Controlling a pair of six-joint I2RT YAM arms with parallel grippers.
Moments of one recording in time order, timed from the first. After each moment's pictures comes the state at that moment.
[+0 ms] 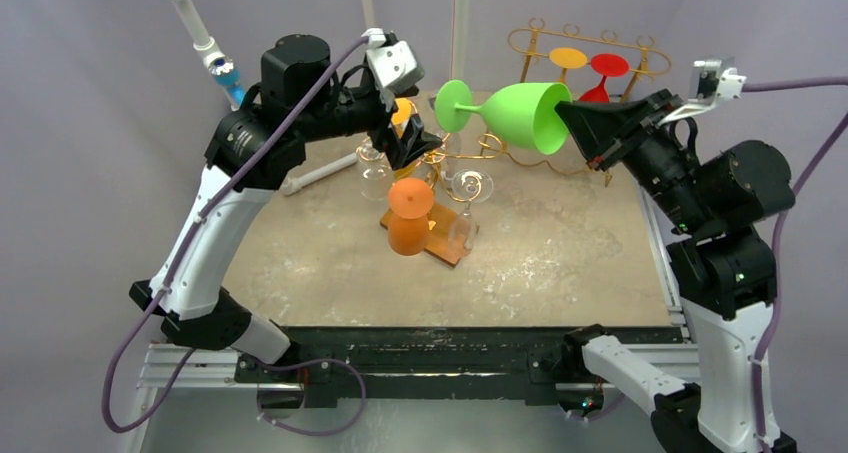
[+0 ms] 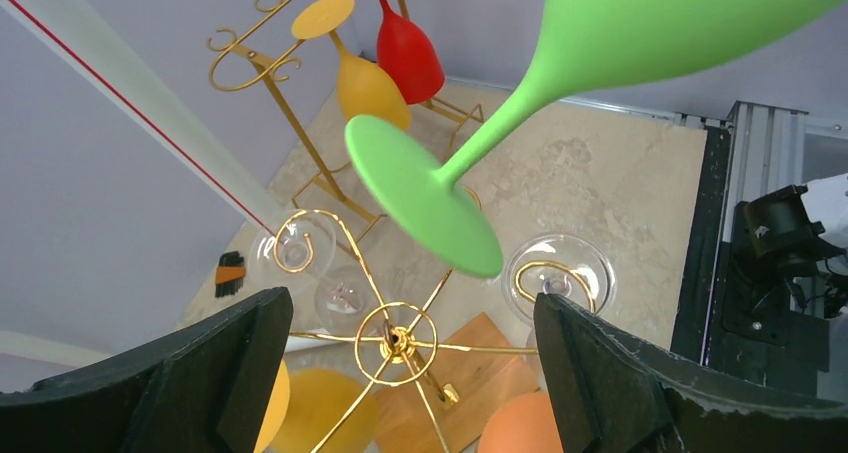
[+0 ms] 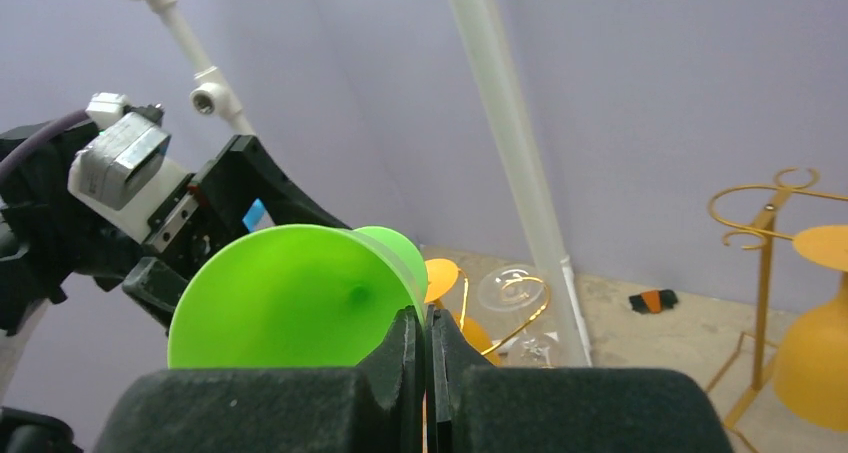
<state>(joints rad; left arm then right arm) -0.67 1.49 2.15 -0.88 0.41 0.27 0.30 0.93 1.68 -0.52 -0.24 0.43</state>
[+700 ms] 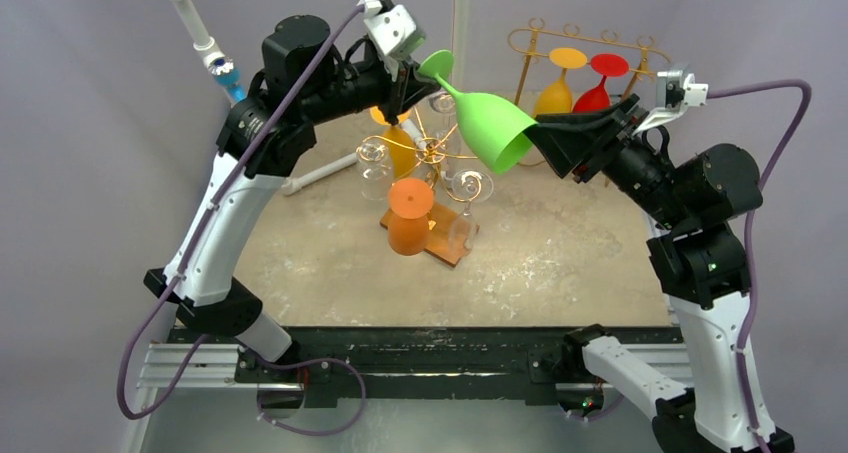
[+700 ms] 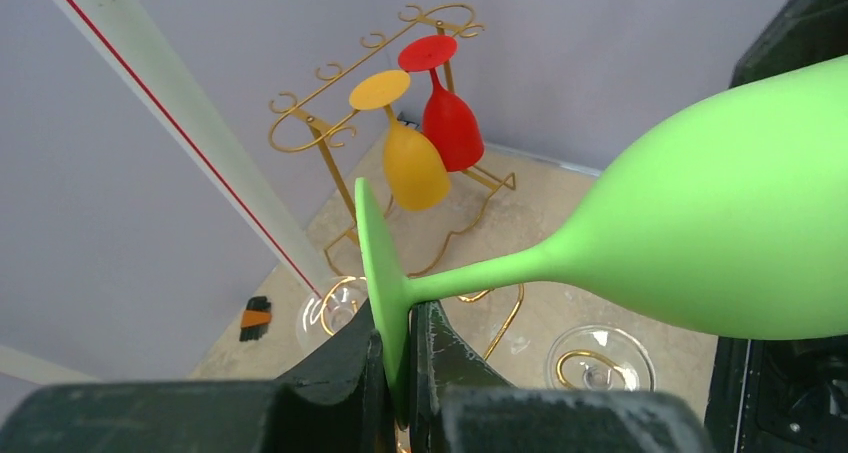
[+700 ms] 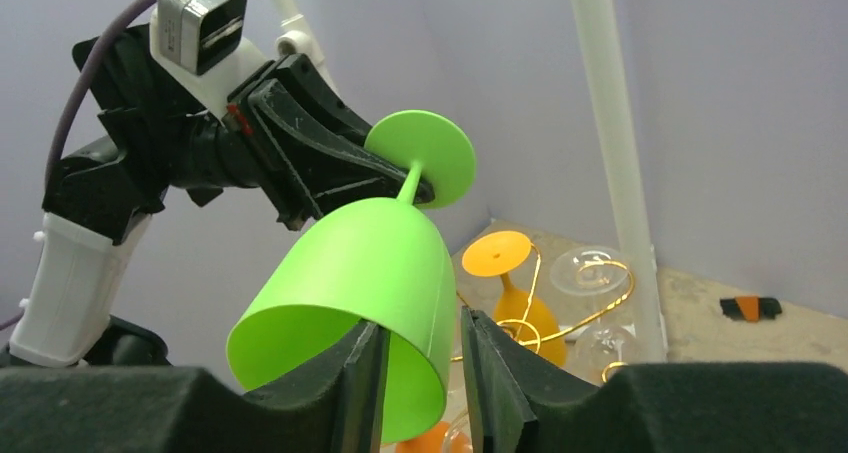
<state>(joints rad) -0.66 1.59 2.25 -0.75 0.39 0.17 0.31 0.91 1.51 -0.34 -0.44 0.49</state>
